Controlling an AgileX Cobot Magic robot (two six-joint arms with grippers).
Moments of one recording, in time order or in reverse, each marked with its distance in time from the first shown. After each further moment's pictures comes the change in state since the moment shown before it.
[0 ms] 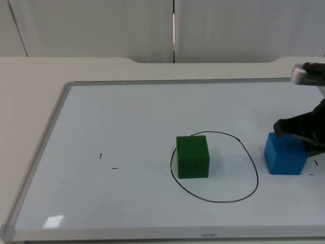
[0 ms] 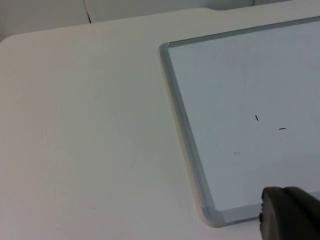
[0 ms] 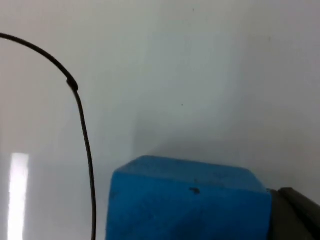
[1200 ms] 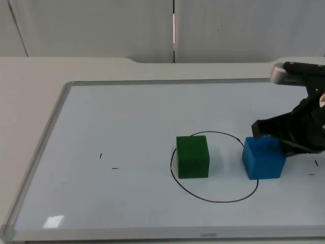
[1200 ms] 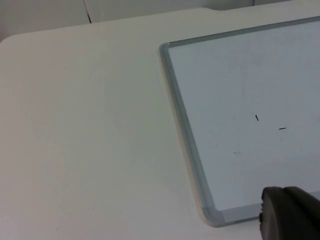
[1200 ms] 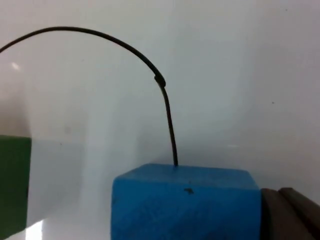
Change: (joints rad) right arm 0.094 0.000 0.000 0.022 -0.040 0.049; left arm 0.000 0.000 0.000 0.000 0.000 0.000
